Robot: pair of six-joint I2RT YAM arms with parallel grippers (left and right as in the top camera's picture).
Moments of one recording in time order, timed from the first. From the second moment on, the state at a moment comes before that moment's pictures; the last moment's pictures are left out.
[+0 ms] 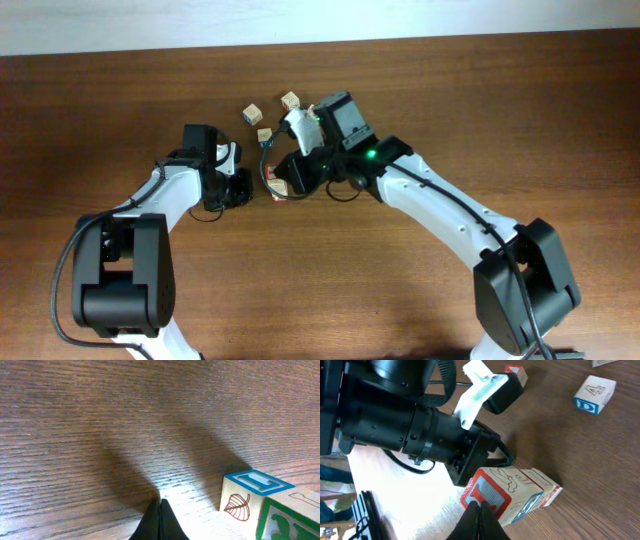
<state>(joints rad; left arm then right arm) -0.07 1.91 1.11 -0.50 0.33 -0.21 0.58 1.84 1.39 -0.40 -0.55 0.21</state>
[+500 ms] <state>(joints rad) -0.07 1.91 1.11 -0.50 0.33 -0.21 0.58 1.85 1.40 -0.38 -0.49 0.20</state>
